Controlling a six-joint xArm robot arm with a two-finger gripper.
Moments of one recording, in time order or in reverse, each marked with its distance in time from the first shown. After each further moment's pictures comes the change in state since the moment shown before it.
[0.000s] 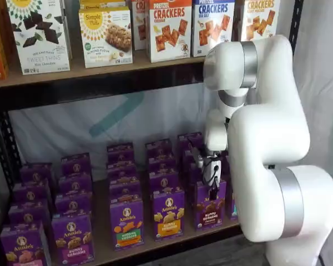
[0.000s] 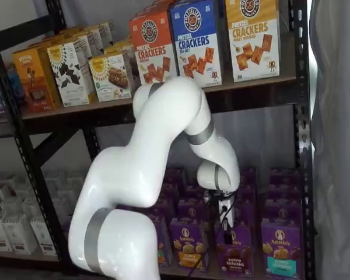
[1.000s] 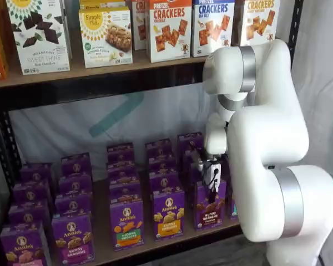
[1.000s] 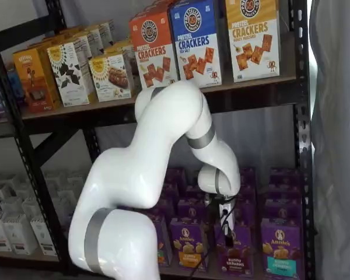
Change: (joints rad) arm 0.001 0.035 -0.024 0.017 -0.009 -0.015
